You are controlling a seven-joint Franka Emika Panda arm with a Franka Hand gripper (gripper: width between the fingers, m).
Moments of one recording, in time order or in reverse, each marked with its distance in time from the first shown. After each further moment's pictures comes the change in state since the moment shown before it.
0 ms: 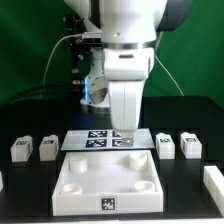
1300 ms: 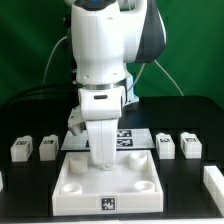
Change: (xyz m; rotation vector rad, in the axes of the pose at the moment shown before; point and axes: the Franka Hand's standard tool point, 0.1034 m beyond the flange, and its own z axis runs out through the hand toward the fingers) arm -0.030 -0.020 0.055 0.037 0.029 0.018
